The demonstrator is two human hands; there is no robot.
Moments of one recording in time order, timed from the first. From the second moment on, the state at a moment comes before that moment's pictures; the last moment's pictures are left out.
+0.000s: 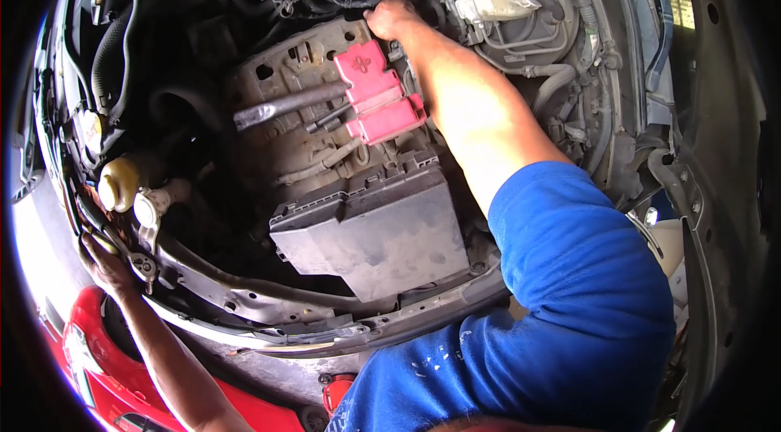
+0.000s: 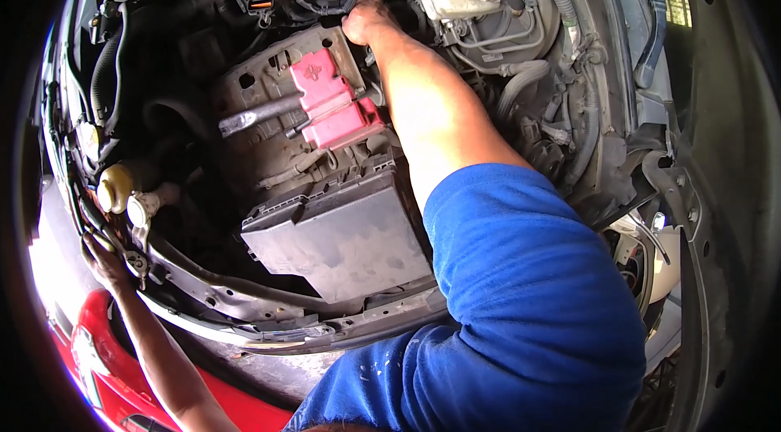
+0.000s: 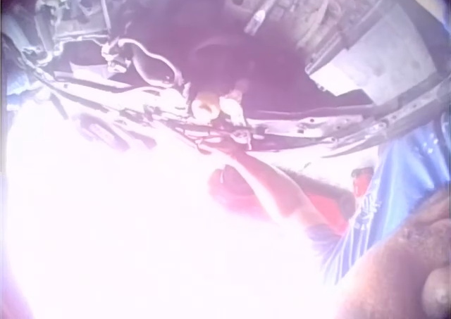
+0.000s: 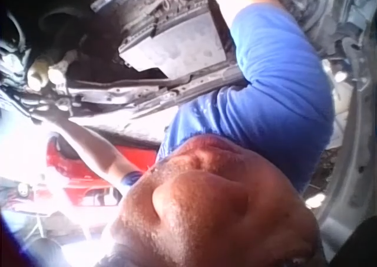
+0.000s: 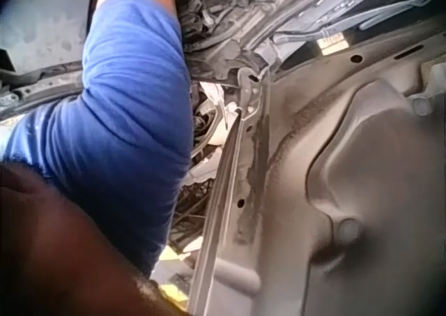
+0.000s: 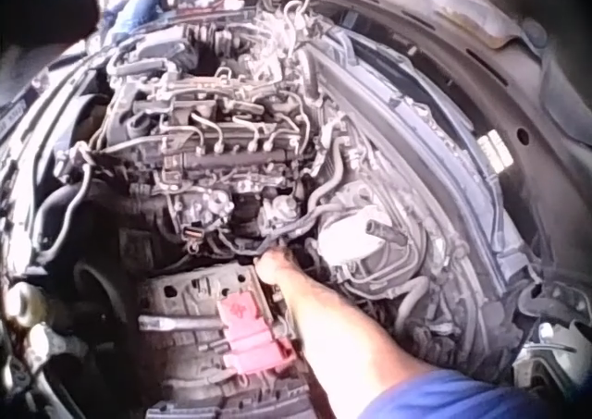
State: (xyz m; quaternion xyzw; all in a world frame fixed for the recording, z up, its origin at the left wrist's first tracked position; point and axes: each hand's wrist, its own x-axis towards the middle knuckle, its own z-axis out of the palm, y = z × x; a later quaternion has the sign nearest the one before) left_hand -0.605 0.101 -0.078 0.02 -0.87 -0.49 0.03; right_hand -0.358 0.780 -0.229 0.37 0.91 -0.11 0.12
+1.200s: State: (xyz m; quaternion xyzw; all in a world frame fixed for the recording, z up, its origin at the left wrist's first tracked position) left_hand -0.650 0.061 -0.098 0.09 -0.89 -0.43 -0.08; right_hand -0.358 0.694 -0.042 0.06 0.88 0.14 0.45
